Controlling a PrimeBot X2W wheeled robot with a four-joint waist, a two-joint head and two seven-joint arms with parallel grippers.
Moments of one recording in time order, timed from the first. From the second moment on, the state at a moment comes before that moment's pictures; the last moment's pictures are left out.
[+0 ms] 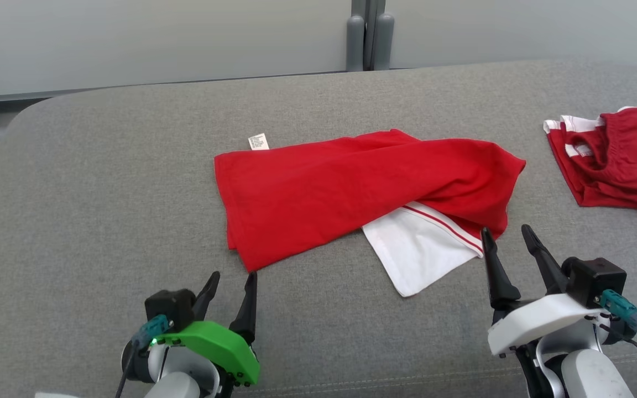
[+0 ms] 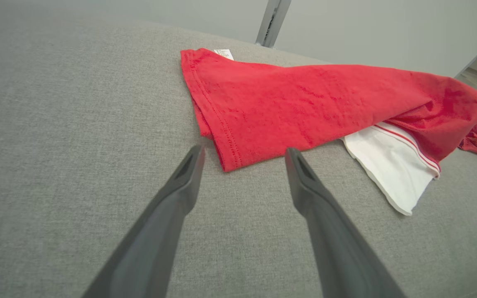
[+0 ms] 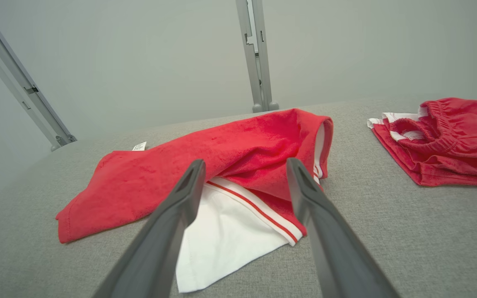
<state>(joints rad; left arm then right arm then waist) -0.22 0.20 -0.57 0.42 -0.71 0.10 -0.20 -0.05 -0.05 0.04 0.08 0.24 0.13 -0.09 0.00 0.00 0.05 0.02</state>
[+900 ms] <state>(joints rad) -0.49 0.08 -0.54 0.90 -0.69 -0.03 -0.26 -0.11 -0.05 0.04 0.03 0.20 0.13 -0.07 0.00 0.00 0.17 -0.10</state>
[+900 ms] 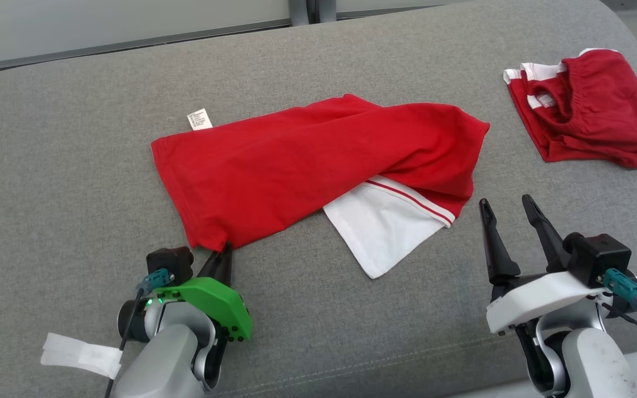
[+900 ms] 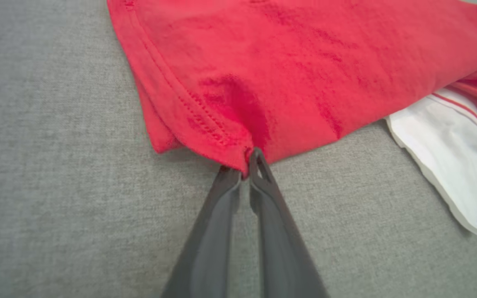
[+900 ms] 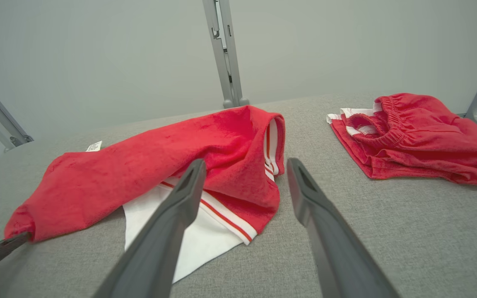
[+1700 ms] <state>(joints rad) -0.35 0.27 -0.51 0.07 -0.55 0.10 -0.12 -0.10 -0.05 0.02 0.04 0.22 0.13 -0.09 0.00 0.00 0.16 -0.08</state>
